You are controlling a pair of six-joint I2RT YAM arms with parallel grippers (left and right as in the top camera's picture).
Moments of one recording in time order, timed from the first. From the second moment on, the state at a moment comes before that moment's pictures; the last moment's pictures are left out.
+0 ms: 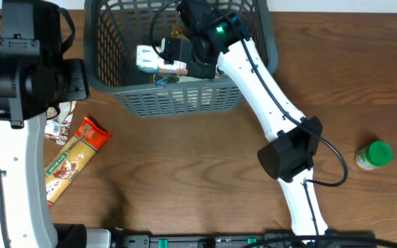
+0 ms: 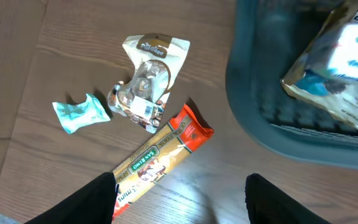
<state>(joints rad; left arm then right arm) -0.07 1.56 2.18 -1.69 -0.27 -0.17 0.56 2.34 2.47 -1.31 0.00 -0.90</state>
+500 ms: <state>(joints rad) -0.07 1.56 2.18 -1.69 -0.27 -0.17 0.56 2.27 2.47 -1.30 -0.03 -0.86</state>
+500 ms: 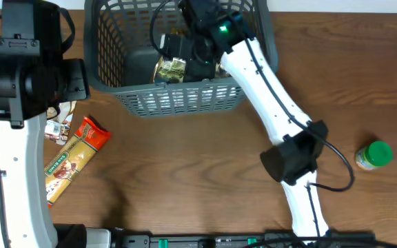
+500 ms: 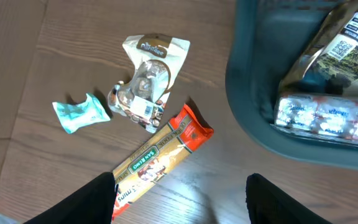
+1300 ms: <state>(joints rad) 0.27 1.61 2.17 -1.56 -0.28 -0.06 -0.02 1.68 2.49 -1.37 0.11 0.00</state>
